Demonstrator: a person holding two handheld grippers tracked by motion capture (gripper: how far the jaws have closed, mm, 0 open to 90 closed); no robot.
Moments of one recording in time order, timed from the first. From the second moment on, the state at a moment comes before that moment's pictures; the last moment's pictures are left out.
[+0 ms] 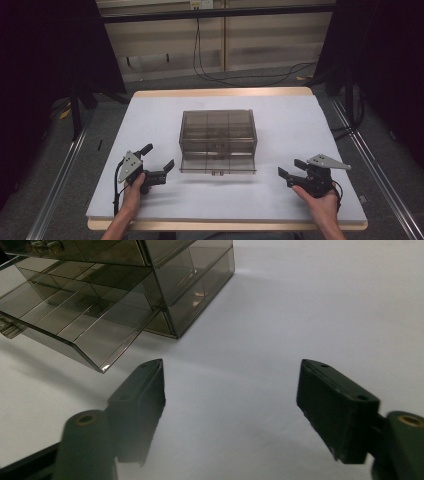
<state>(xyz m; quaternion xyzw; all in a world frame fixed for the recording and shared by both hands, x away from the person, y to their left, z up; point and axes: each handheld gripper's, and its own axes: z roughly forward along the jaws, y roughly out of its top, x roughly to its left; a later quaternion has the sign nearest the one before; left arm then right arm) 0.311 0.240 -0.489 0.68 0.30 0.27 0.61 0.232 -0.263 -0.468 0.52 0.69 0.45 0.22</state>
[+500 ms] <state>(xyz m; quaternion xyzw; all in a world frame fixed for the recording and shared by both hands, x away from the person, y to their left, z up) 0.310 0.239 -0.490 0.68 0.30 0.27 0.61 0.228 -0.251 -0.467 0.49 0.71 0.47 0.19</state>
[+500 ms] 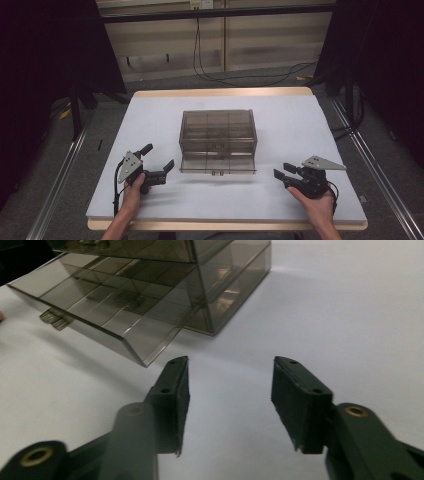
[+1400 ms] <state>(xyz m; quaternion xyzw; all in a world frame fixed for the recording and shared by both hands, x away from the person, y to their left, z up) 0.311 0.239 -0.489 0.68 0.30 0.27 0.61 0.220 -0.230 -0.464 0.45 0.75 0.48 0.12</state>
